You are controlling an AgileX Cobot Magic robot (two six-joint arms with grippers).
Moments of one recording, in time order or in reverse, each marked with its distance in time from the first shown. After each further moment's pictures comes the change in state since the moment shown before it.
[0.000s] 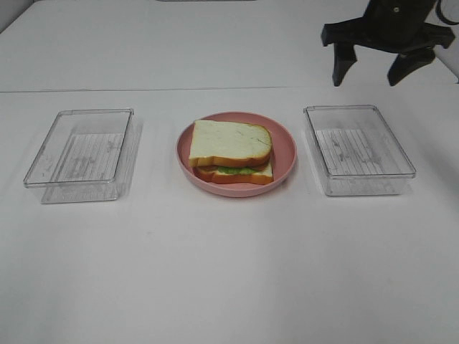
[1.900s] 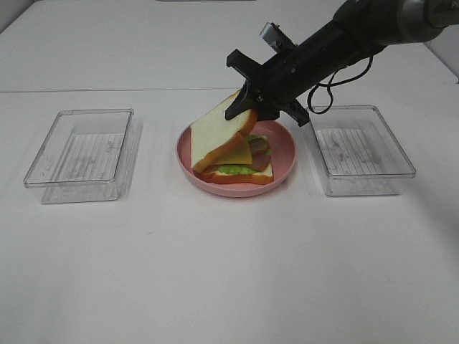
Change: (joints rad) left arm 0.000 0.000 0.000 0.000 0.000 0.000; right arm 0.082 0.297 0.001 0.918 -0.179 -0.422
